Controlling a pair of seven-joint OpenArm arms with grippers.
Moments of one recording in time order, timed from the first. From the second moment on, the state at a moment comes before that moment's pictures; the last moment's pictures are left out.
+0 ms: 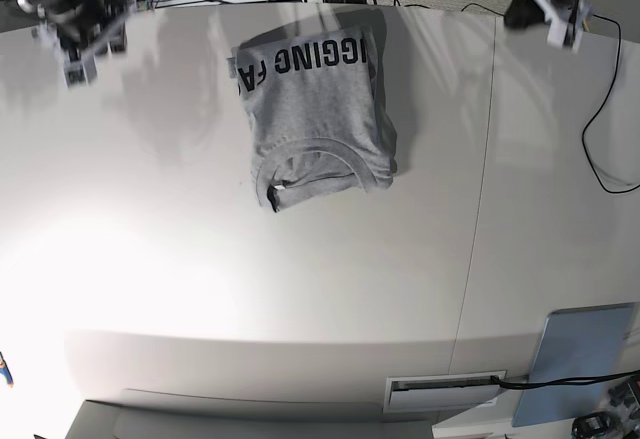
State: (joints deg) left arm 50.4 -16.4 -30.6 105.5 -37.0 -38.8 38.5; right arm -44.6 14.1 35.7 127.8 27.6 23.0 -66.3
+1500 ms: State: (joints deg) left arm 15.0 -6.9 -4.5 22.4 -13.4 -24.4 15.5; right arm -18.3 12.5 36.1 28.1 -12.3 39.0 -14.1
